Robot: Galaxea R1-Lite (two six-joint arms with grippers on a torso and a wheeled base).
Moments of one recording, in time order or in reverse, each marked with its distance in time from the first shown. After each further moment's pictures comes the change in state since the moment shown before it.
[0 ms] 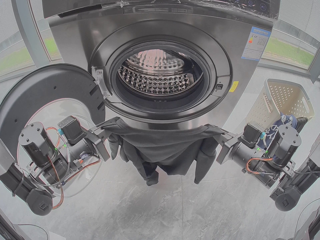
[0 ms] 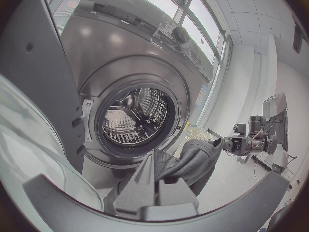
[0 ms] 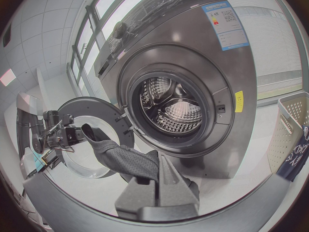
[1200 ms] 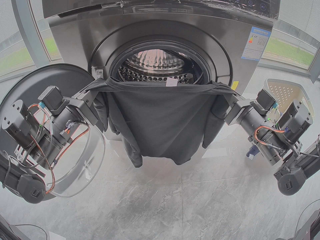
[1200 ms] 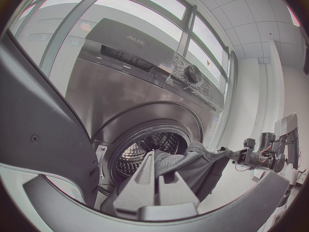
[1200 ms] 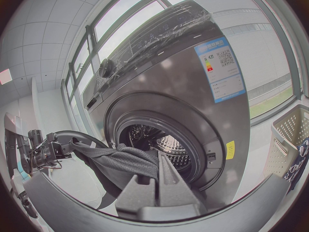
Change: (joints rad) left arm 0.022 -0.090 -0.141 0.001 0.121 -0.035; right arm -0.042 -0.057 -0.185 -0.003 -0.087 0.005
